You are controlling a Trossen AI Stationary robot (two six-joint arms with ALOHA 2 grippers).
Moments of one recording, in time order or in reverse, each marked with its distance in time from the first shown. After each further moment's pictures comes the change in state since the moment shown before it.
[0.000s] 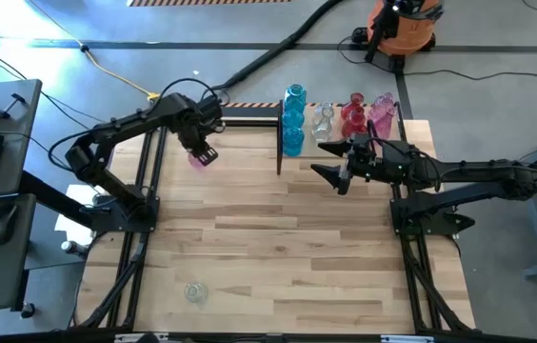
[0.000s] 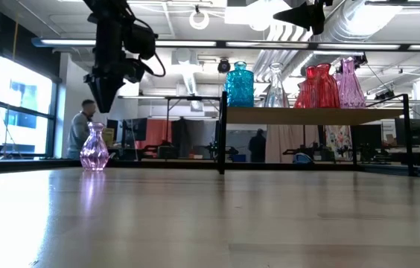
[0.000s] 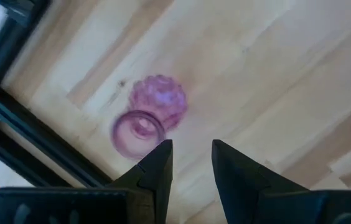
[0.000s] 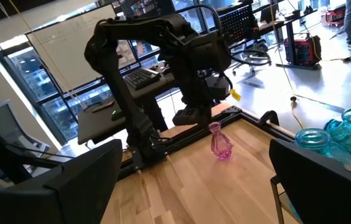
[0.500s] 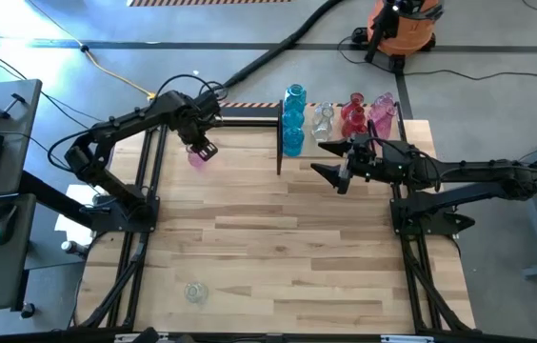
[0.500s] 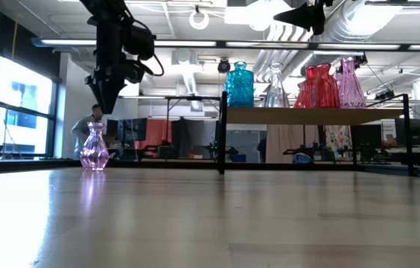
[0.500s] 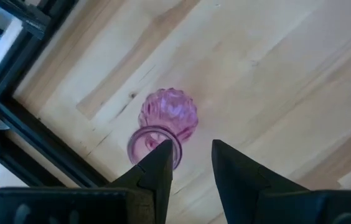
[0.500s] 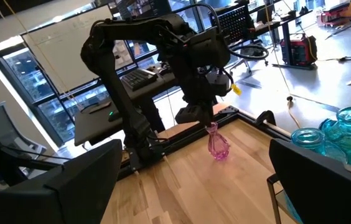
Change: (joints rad) left arm 0.030 -0.001 -0.004 0.047 -0.010 0.026; right arm 0.000 0.000 0.000 -0.002 0.015 0.003
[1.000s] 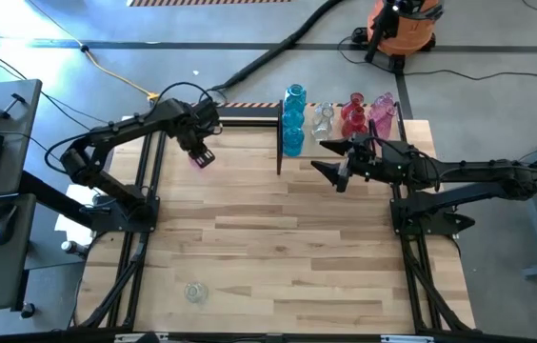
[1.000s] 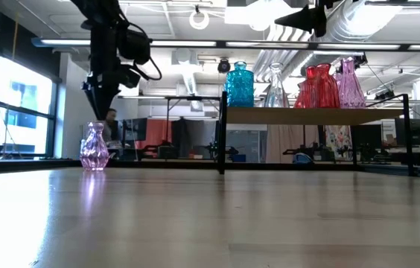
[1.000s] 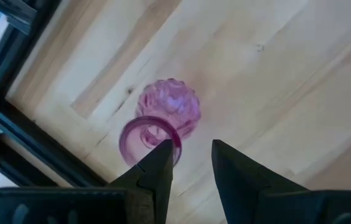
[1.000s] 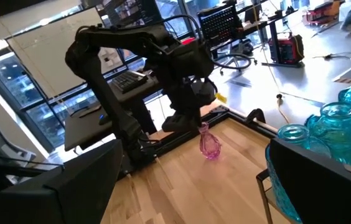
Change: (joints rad) left arm -0.019 -0.045 -0.109 0.065 -0.013 0.039; right arm 0.000 0.000 0.000 -0.013 0.045 0.021
